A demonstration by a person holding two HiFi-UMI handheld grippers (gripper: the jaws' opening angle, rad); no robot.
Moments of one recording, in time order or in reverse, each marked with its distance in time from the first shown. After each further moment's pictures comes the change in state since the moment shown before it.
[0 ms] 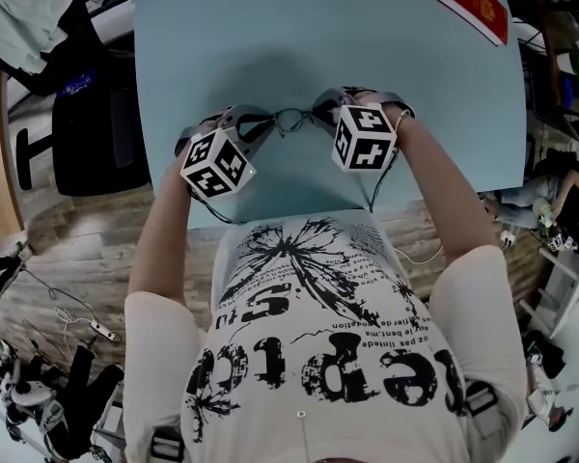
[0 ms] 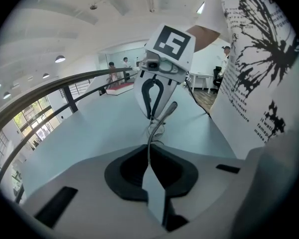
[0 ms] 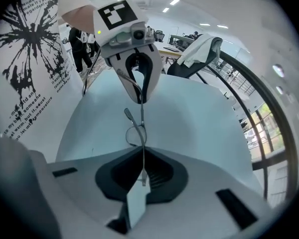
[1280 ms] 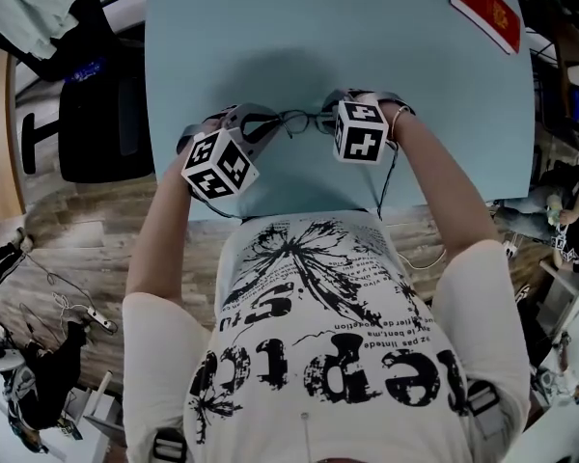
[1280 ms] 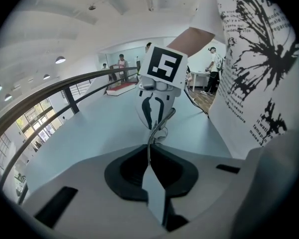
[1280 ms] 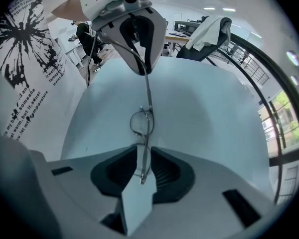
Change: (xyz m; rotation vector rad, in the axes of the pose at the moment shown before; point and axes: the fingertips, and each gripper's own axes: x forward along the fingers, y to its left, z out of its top) left arm -0.008 -0.011 0.002 0.003 0.015 0.016; right arm 0.033 0.024 -0.023 0.016 0.100 0.145
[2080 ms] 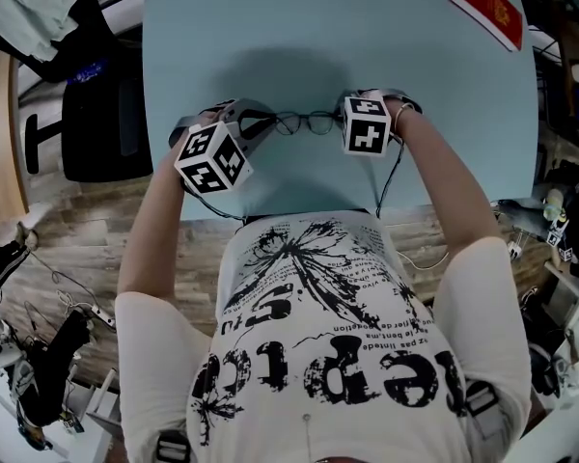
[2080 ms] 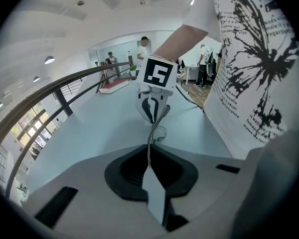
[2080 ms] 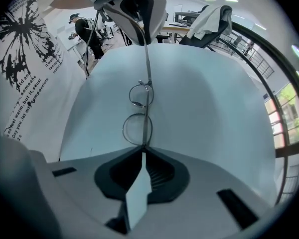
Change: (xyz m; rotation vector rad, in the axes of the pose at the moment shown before) left arm 0.001 0.001 0.007 0.075 0.065 -0.062; right arm 0.009 0.003 -0.039 0.010 0.056 0.045
